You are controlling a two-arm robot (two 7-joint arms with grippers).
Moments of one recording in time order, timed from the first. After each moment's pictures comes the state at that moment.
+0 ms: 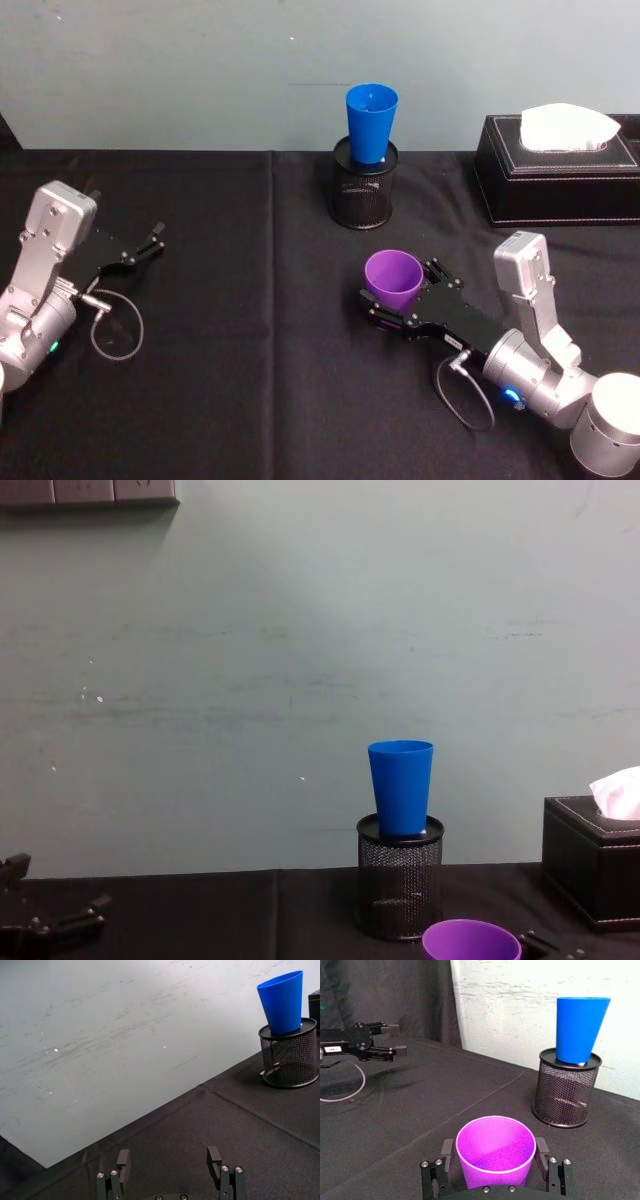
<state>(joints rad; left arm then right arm) -0.20 0.60 0.45 -1.41 -0.25 -0.12 0.03 0.22 0.40 -0.46 -1.28 0.37 -0.21 0.44</state>
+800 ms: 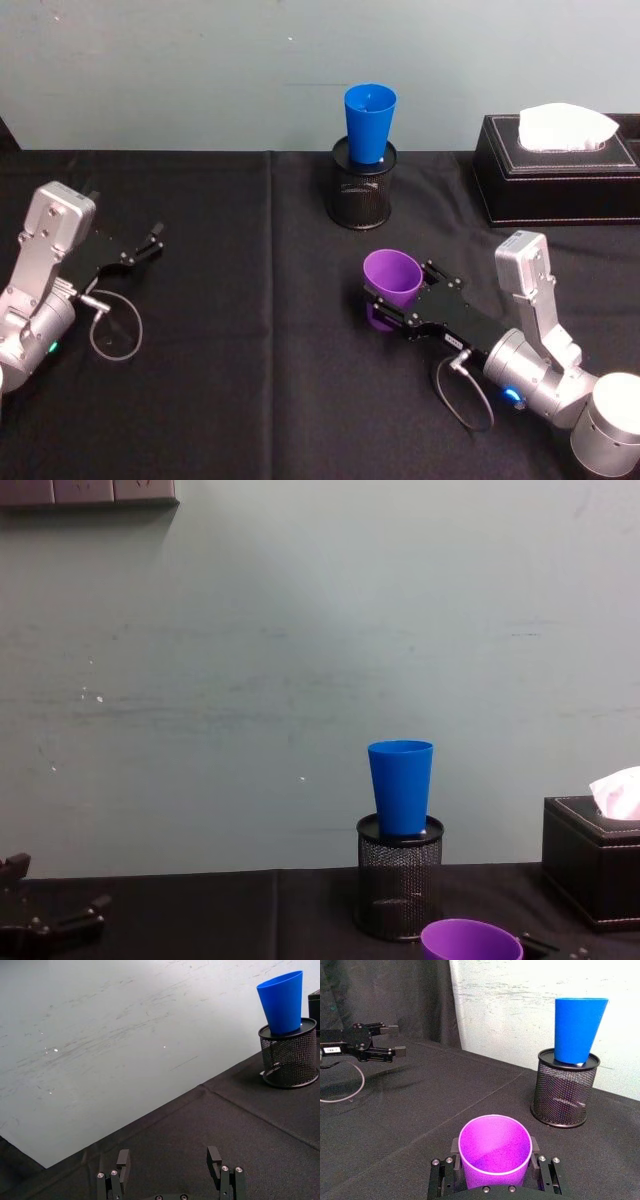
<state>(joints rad) -0.20 0.60 0.45 -1.41 -0.25 -0.12 0.03 0.22 0.40 -0.46 -1.28 0.38 -0.21 0.44</state>
